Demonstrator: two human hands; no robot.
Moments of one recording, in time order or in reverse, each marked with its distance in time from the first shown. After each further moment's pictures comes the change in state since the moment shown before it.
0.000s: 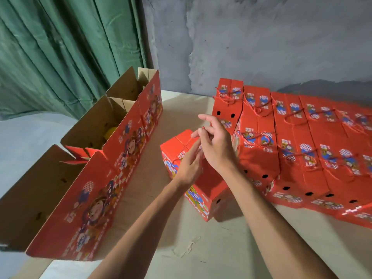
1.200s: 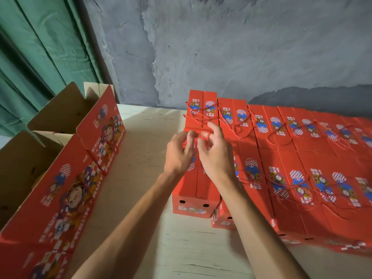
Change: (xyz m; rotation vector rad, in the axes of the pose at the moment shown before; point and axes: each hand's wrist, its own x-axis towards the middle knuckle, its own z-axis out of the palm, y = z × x) left_hand 0.222 -0.060 0.051 0.270 0.169 0.150; right_hand 0.128 0.093 -0.053 -0.359 0.228 0.245
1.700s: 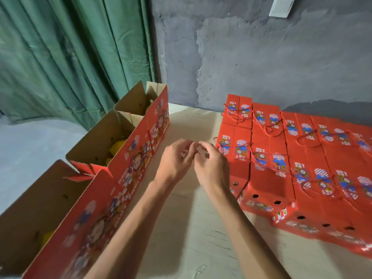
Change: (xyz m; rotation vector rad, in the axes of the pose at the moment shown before) left_hand -0.127 0.068 -0.173 0.241 0.011 0.083; right_hand -0.156 -0.095 0.023 -0.008 -0.129 -0.050
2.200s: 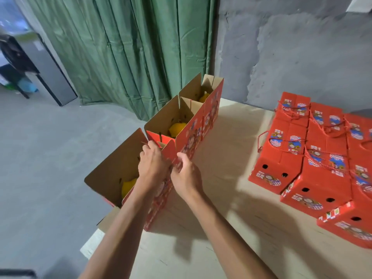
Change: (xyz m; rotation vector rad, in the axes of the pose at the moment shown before) left_hand -0.137 -0.035 -0.189 0.630 0.068 -0.759; right_hand -0.164 -0.093 0.129 0.081 -0.469 -0.076
